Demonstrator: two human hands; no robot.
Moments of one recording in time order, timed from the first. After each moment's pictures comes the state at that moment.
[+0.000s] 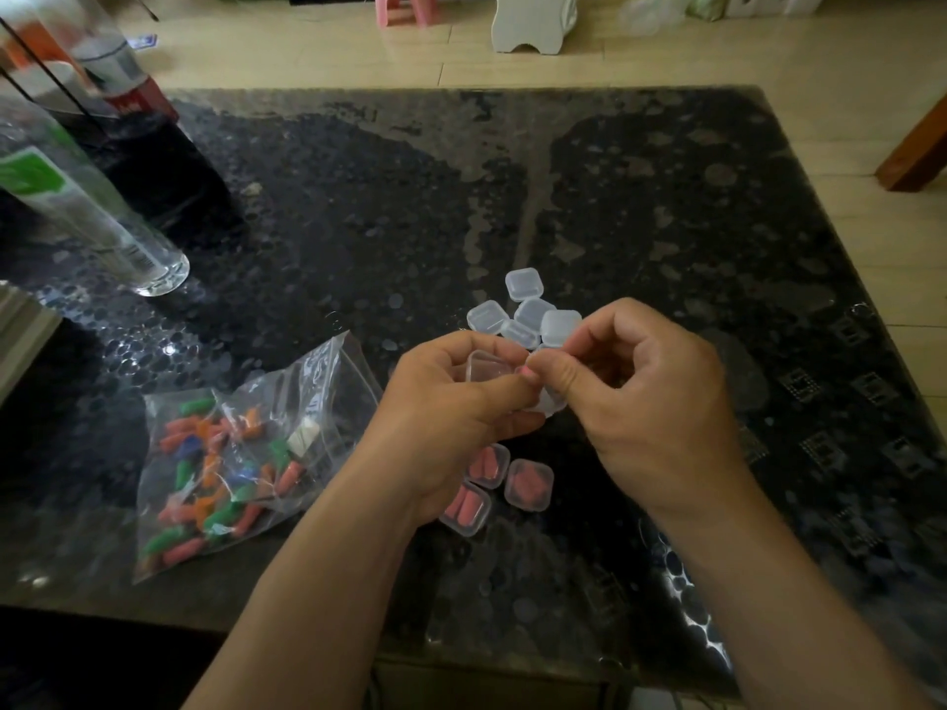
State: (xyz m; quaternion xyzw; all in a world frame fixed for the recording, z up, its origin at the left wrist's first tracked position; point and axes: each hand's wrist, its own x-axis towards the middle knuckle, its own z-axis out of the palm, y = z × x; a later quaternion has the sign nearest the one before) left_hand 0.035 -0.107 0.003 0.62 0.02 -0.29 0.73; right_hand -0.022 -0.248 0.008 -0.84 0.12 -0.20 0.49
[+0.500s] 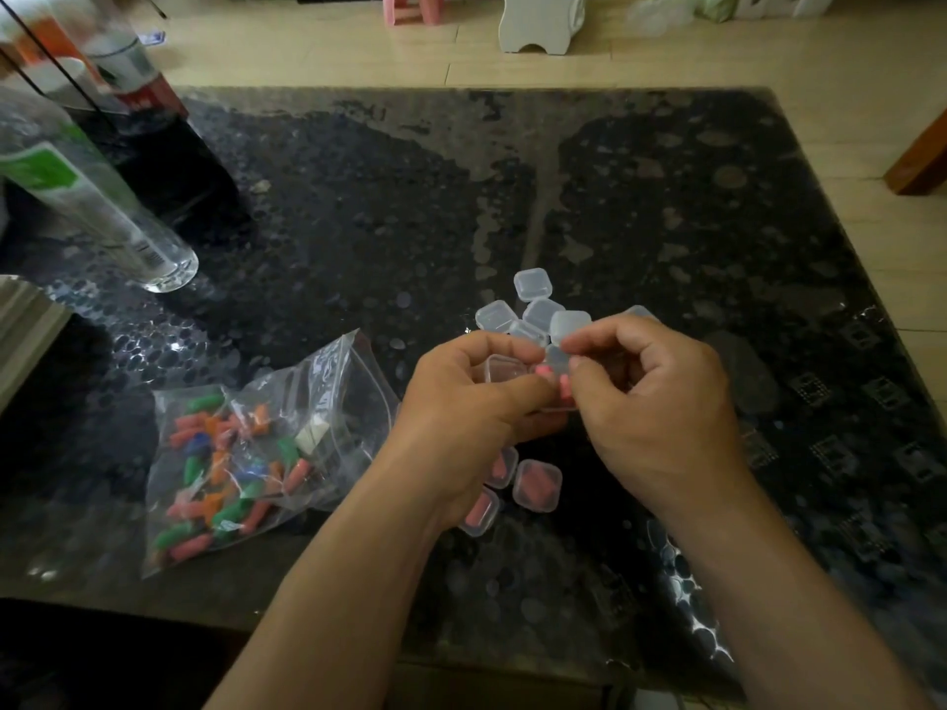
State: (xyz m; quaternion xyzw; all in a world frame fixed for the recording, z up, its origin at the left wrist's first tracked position) left_hand 0.029 -0.114 0.006 0.59 0.03 -0.29 0.76; right_hand -0.019 -0.248 -0.001 -0.84 0.15 -0.18 0.50
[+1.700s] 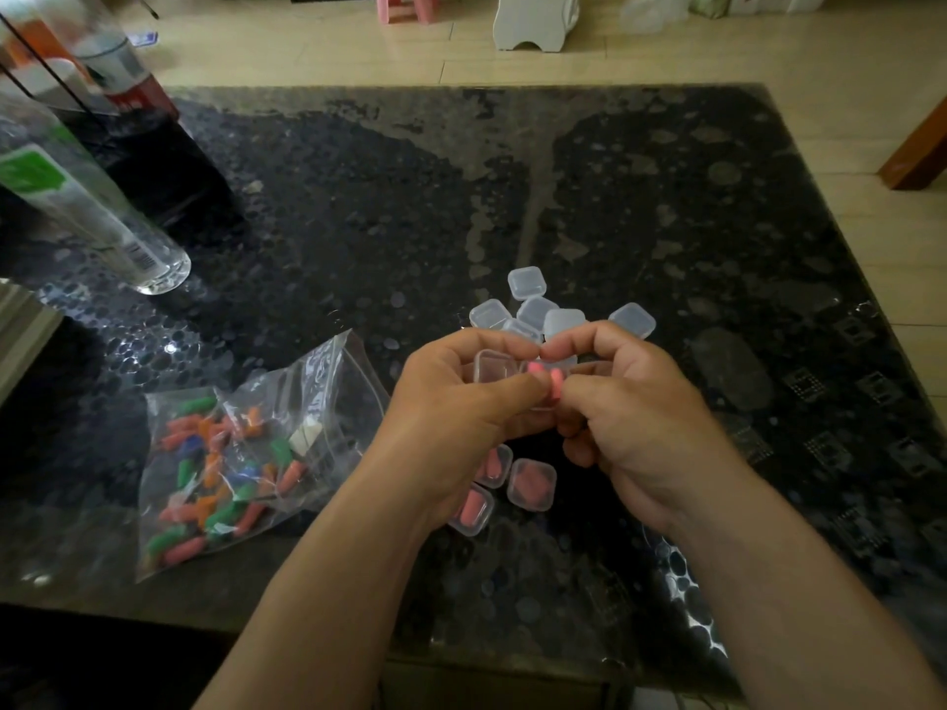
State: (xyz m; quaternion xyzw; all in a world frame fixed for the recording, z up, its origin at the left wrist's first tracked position) left_hand 0.028 -0.113 0.005 0.60 0.01 -0.27 0.75; right_hand -0.014 -0.243 0.005 -0.65 0.25 0.03 0.72
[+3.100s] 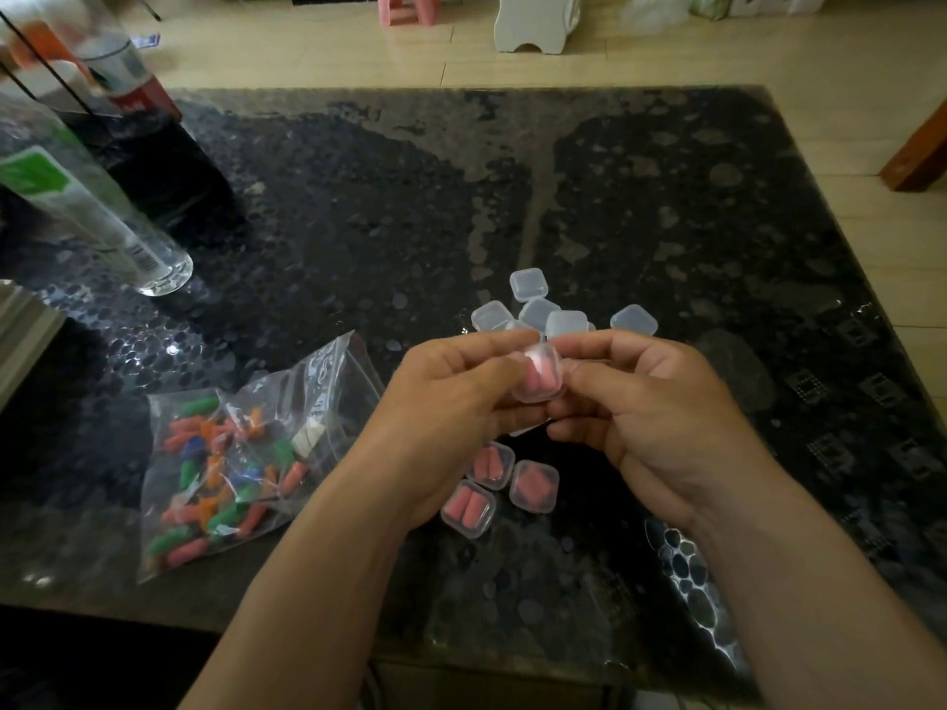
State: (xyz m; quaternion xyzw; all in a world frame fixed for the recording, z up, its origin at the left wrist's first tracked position) left_hand 0.034 -0.106 0.012 0.61 -0.01 -0.33 0.72; right_hand -0.016 -0.250 0.013 -0.58 0.26 0.02 0.77
